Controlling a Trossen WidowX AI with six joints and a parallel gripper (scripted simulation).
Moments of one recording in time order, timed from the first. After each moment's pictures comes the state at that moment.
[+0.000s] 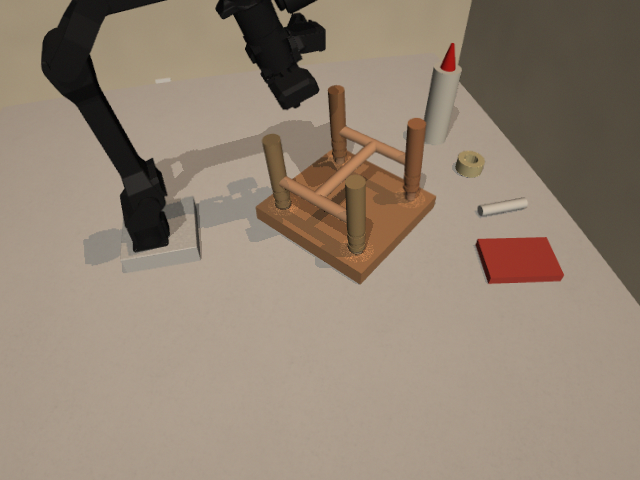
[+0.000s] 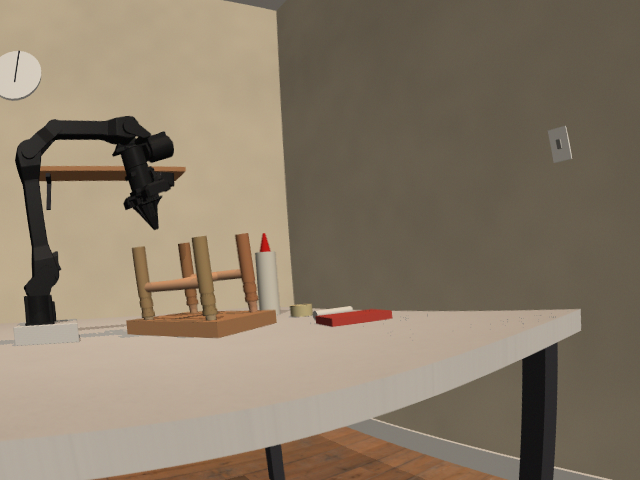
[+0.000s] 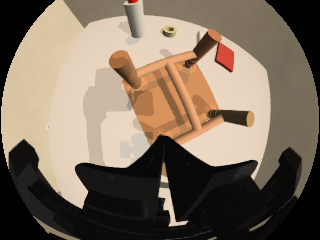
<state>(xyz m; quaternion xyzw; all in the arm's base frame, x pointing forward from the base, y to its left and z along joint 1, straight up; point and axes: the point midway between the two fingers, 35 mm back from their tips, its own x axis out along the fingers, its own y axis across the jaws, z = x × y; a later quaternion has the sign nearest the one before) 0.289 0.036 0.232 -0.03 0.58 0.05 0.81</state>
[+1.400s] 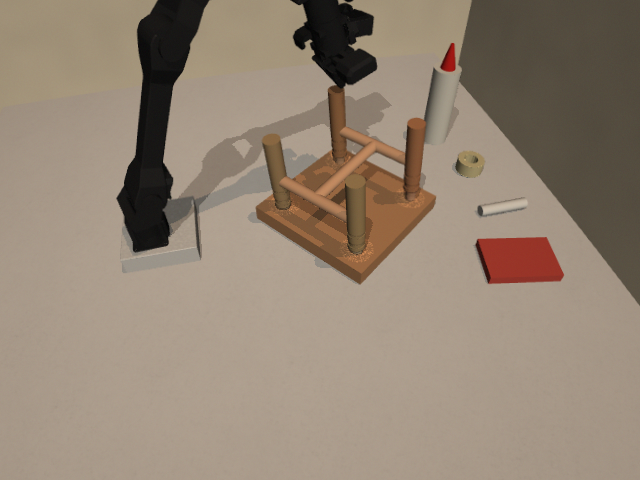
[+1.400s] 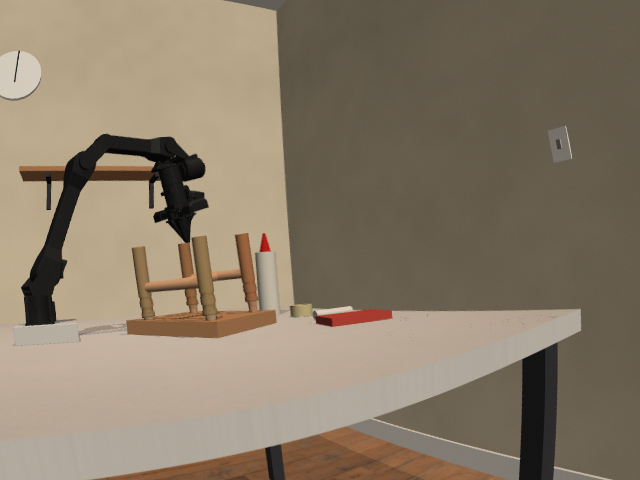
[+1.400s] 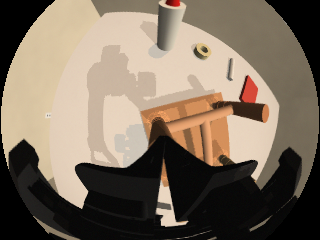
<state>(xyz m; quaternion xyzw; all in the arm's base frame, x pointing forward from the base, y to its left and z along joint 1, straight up) 0.400 0.119 0.207 -0.08 0.60 0.12 0.79</state>
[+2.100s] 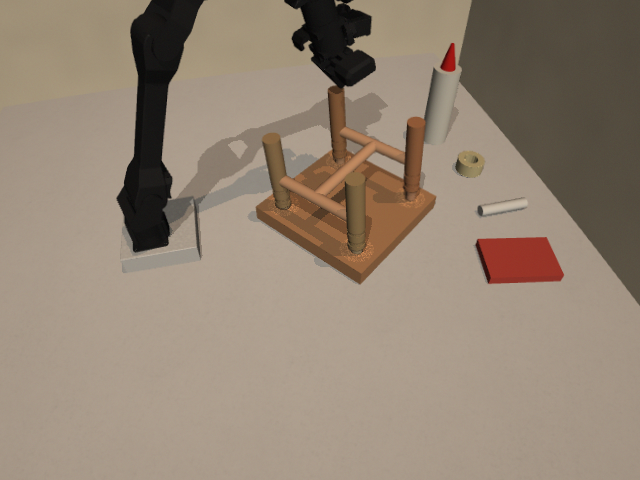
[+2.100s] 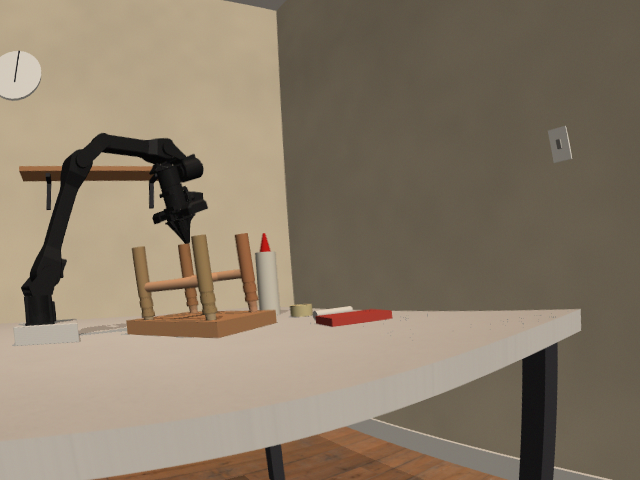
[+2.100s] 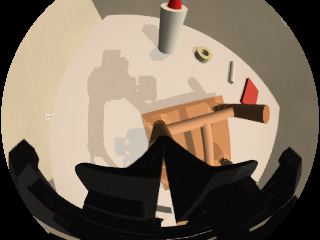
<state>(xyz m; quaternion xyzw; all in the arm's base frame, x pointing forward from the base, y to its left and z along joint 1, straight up) 0.399 0.122 0.204 -0.08 0.58 0.12 0.80</state>
